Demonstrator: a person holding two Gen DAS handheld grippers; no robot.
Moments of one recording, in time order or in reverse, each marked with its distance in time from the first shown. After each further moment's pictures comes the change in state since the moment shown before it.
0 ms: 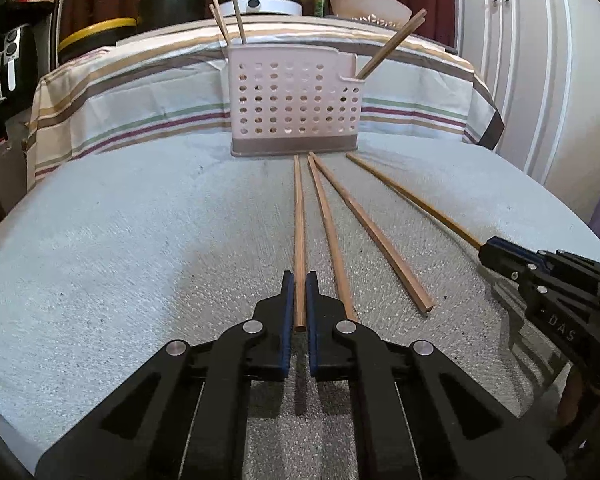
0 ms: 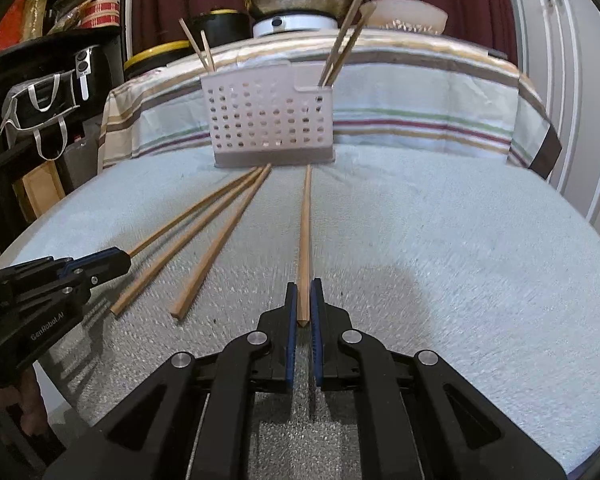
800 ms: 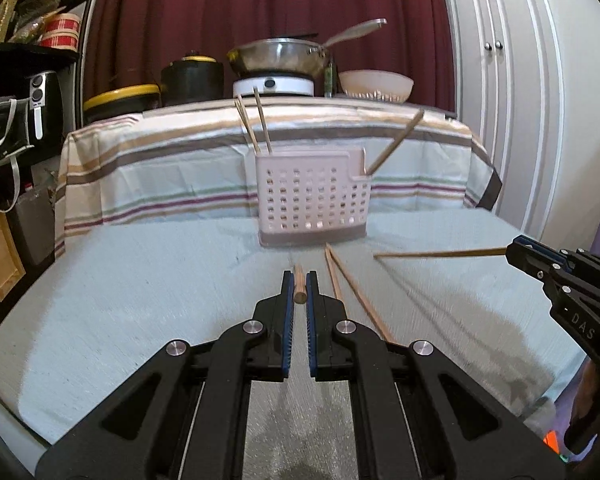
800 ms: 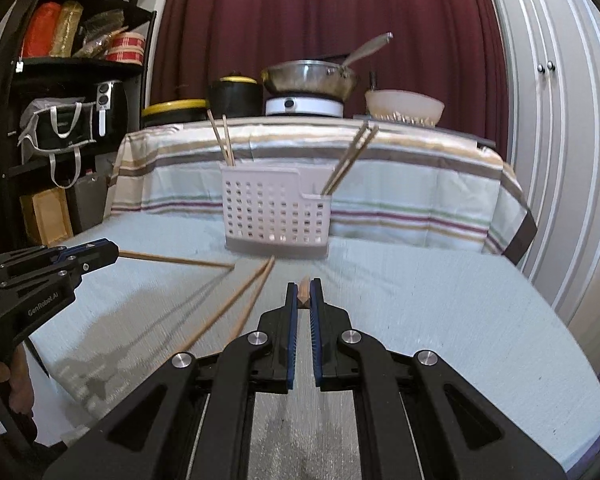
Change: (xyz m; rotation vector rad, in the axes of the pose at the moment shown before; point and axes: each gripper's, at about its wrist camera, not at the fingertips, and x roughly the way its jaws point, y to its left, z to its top) left arm -0.075 0.012 0.042 0.004 -0.215 0.048; right arm -0.067 0.014 0.045 -0.085 -0.230 -0.035
